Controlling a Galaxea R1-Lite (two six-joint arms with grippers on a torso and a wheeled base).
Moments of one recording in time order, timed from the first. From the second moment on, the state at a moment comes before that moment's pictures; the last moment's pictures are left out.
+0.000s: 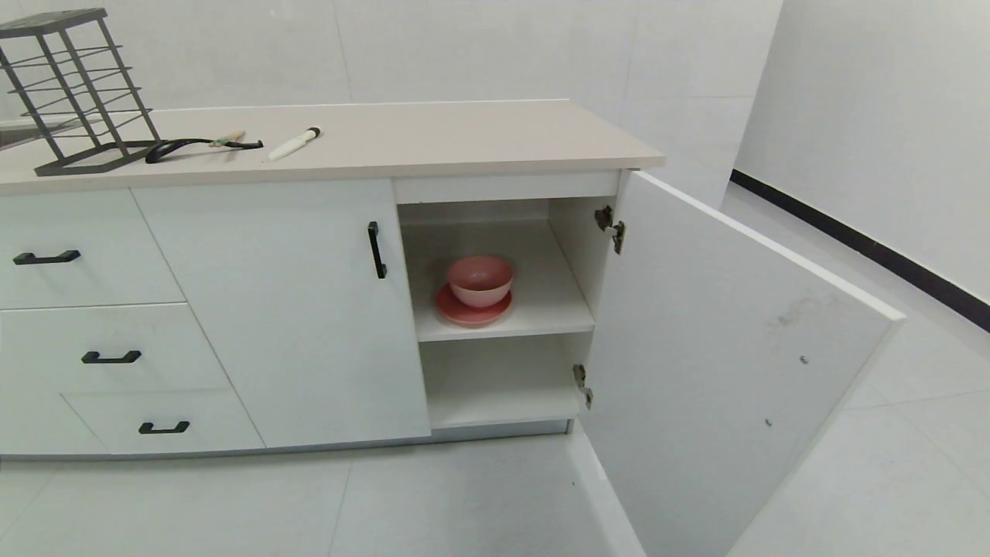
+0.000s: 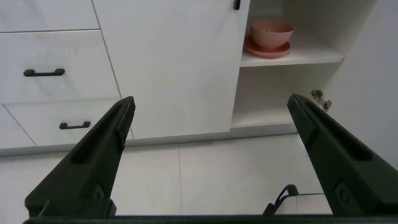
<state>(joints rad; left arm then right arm) 0.00 0.00 0.00 0.00 -0.04 0.00 0.00 0.00 0.00 -0.01 0.05 0.00</state>
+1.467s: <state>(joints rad) 0.00 0.00 0.00 0.00 -0.04 -0.02 0.06 1.27 -0.26 -0.77 0.28 -0.06</state>
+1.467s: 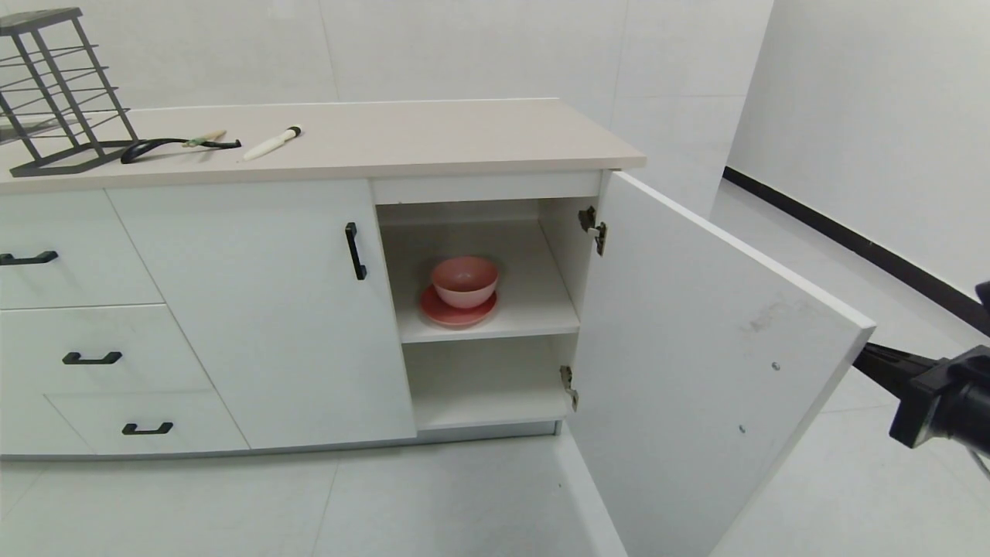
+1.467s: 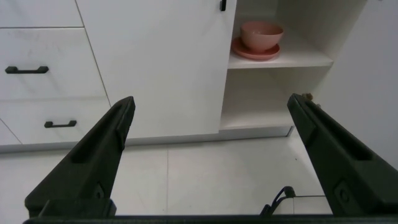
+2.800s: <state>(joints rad) 0.00 0.00 0.00 0.00 -0.04 -0.02 0.27 1.34 -0.29 -0.81 0.37 -0.11</state>
